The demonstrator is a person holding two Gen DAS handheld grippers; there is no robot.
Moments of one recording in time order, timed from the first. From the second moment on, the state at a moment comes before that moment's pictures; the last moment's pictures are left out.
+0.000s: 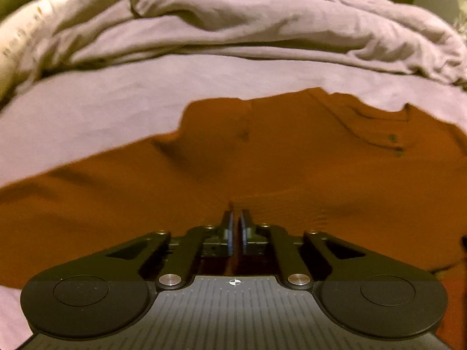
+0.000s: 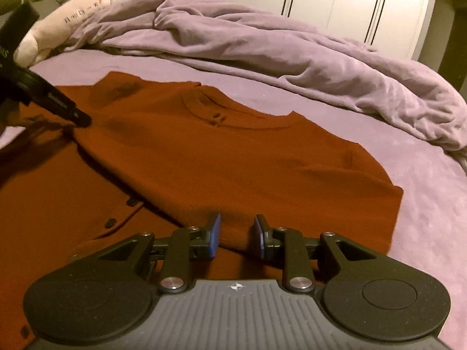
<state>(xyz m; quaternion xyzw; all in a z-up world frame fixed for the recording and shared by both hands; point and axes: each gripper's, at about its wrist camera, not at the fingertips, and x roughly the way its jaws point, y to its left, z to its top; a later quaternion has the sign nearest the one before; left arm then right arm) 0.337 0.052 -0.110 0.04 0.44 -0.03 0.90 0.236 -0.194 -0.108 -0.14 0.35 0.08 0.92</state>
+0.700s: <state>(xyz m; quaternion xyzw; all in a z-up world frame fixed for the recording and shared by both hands) 0.239 0.261 -0.072 -0.13 0.41 0.20 0.88 0.177 -0.201 -0.102 -0.05 0.35 0.03 0.94</state>
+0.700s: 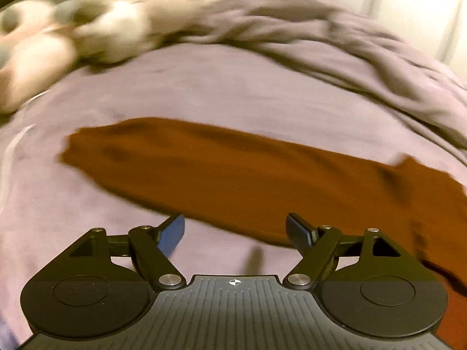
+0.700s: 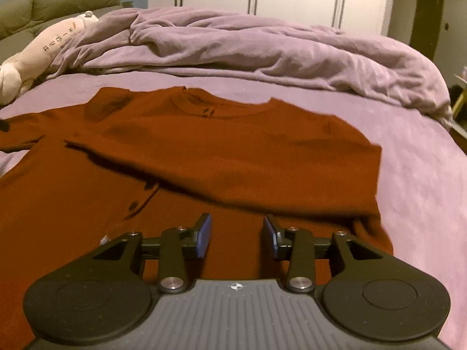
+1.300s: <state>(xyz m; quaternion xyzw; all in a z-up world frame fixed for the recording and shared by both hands) 0.214 0.424 -0.108 -0.40 0.30 0.28 0.82 0.174 -0.196 -0.114 -0.03 0.34 -0.02 0.94</state>
